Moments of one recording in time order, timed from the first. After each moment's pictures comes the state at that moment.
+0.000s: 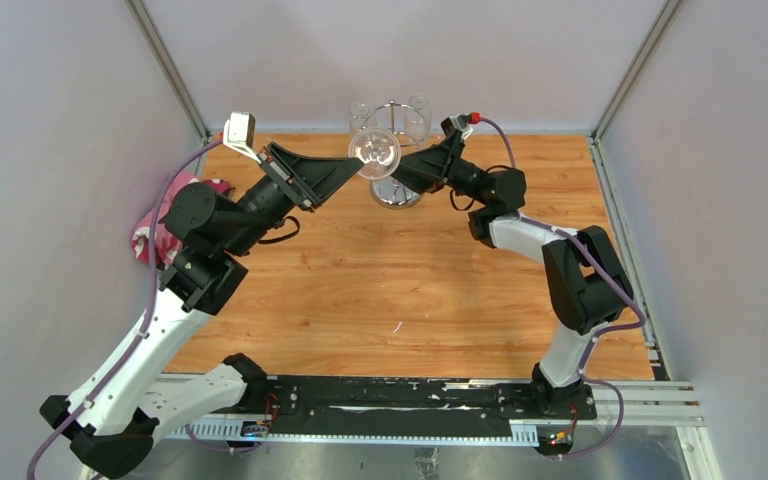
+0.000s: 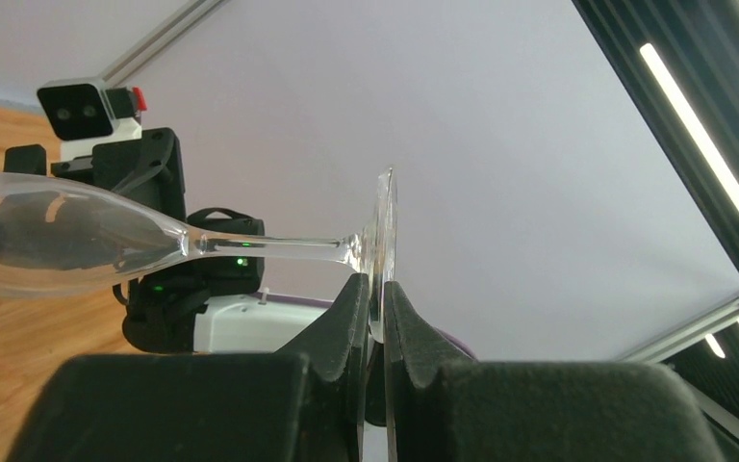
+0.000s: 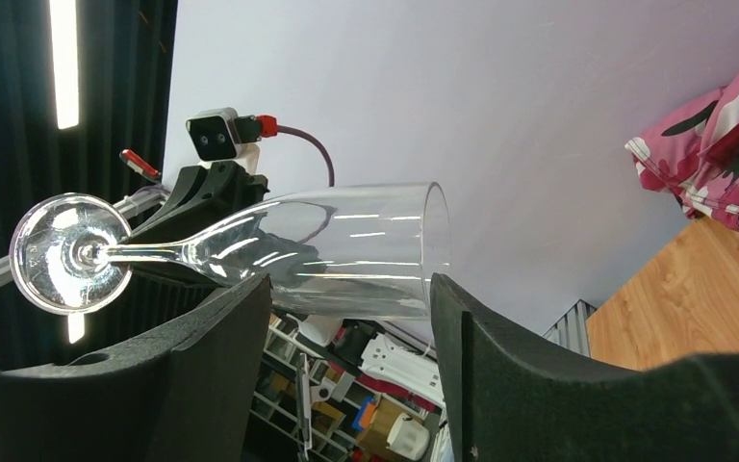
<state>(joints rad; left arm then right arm) -0.62 0.92 1.16 0.11 0.22 -1.13 0.42 1.76 1.06 1.43 -0.81 1.78</state>
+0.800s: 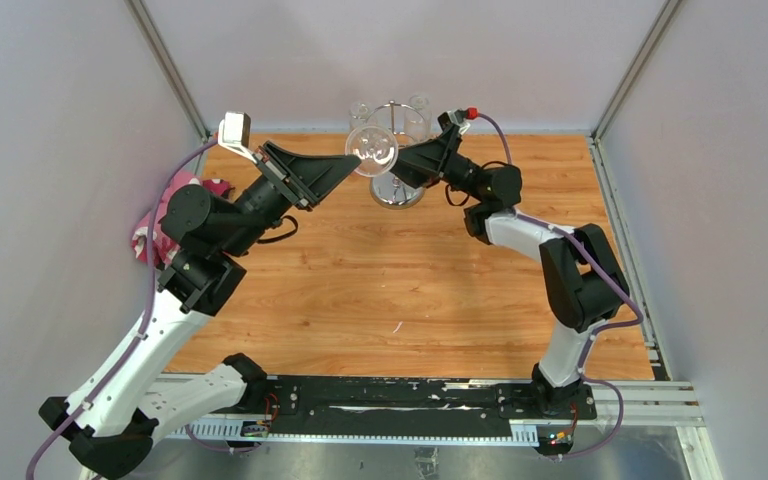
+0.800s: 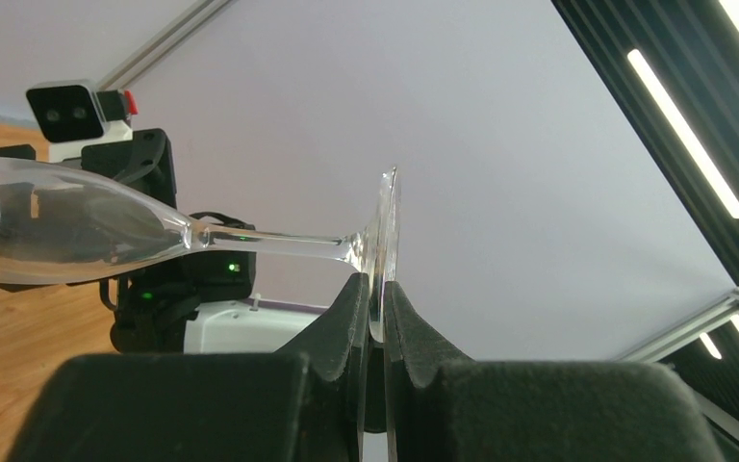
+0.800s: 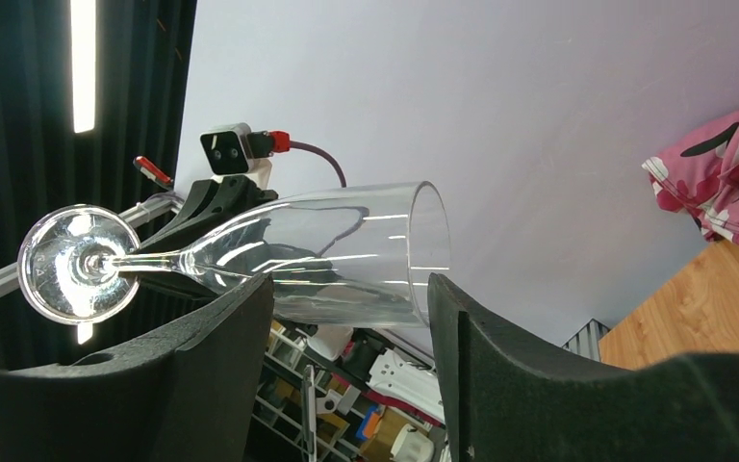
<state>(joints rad) -0.62 0.91 1.16 0.13 0.22 -1.13 0.44 1.78 1.10 1.42 -0.77 1.79</state>
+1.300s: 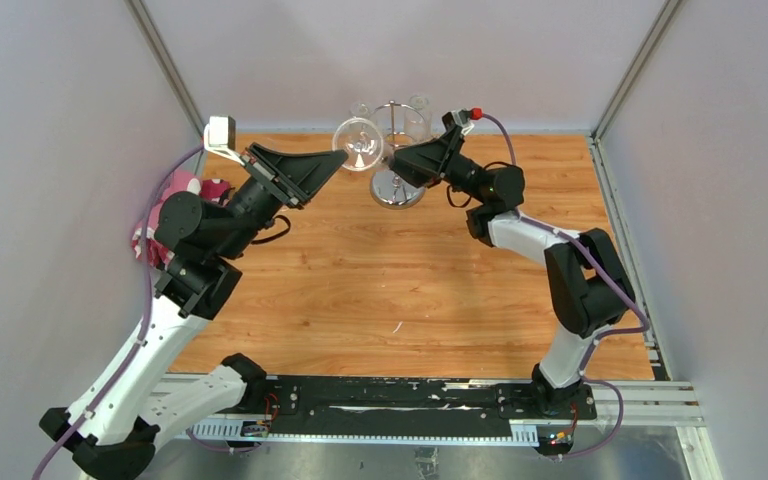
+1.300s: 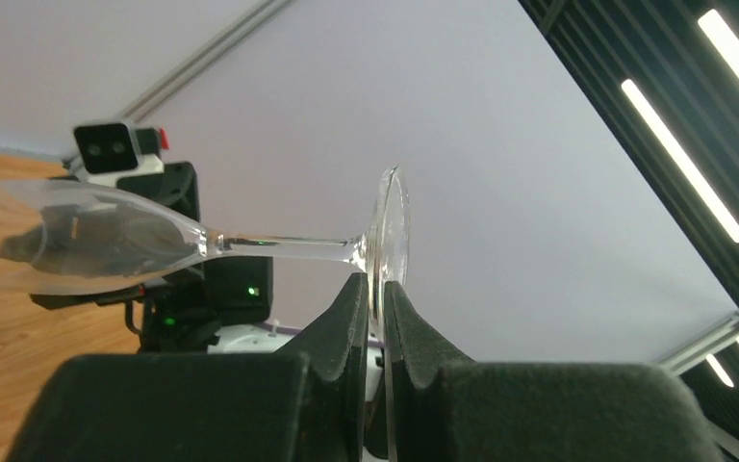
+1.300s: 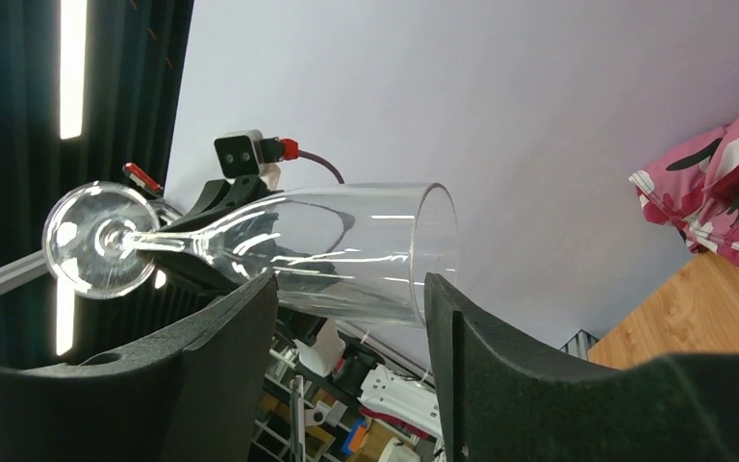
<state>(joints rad) -0.58 0.89 1.13 0.17 0.20 -1.14 0.44 1.76 1.10 1.39 -0.75 1.76</state>
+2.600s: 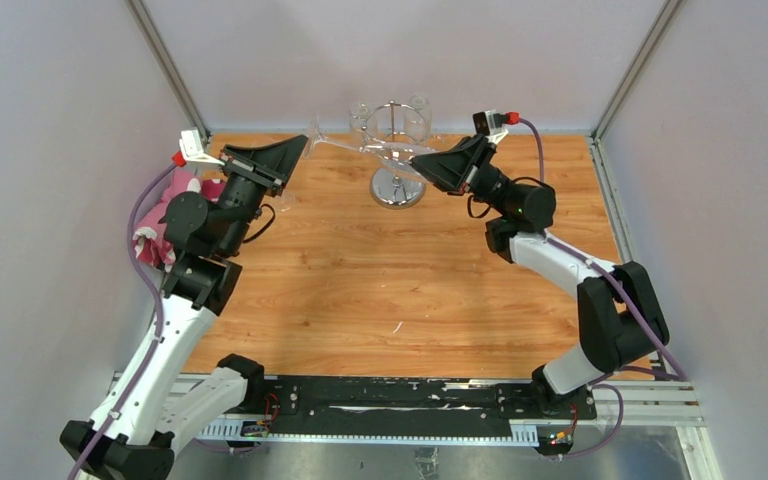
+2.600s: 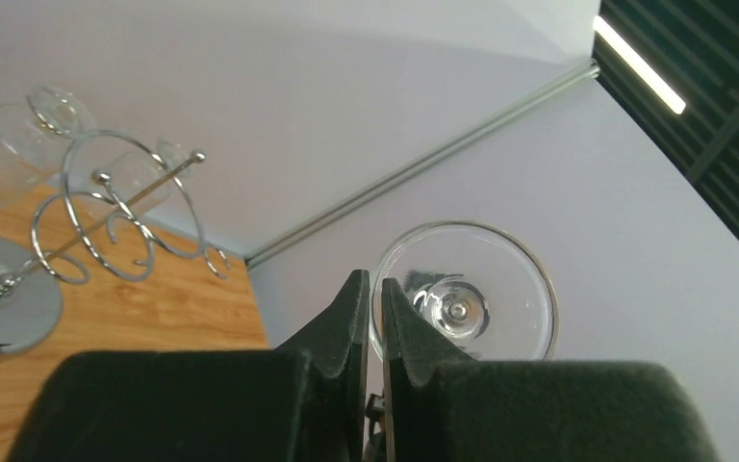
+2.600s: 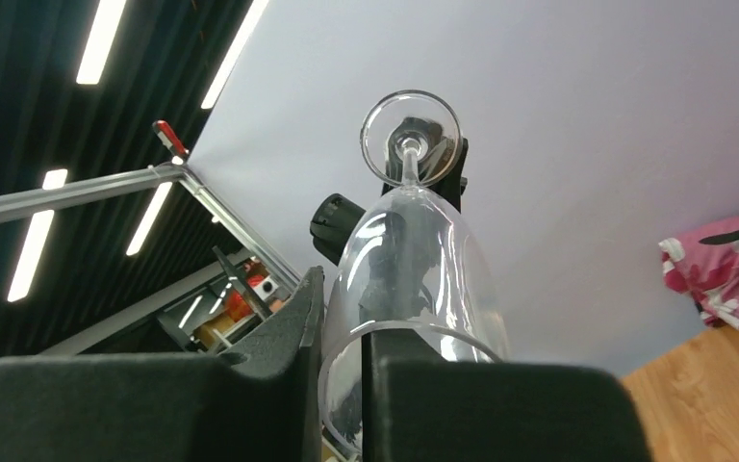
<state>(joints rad) -0.35 0.87 0.96 0.24 0.07 -1.12 0.43 1.52 0.94 1.45 -0.70 1.68</state>
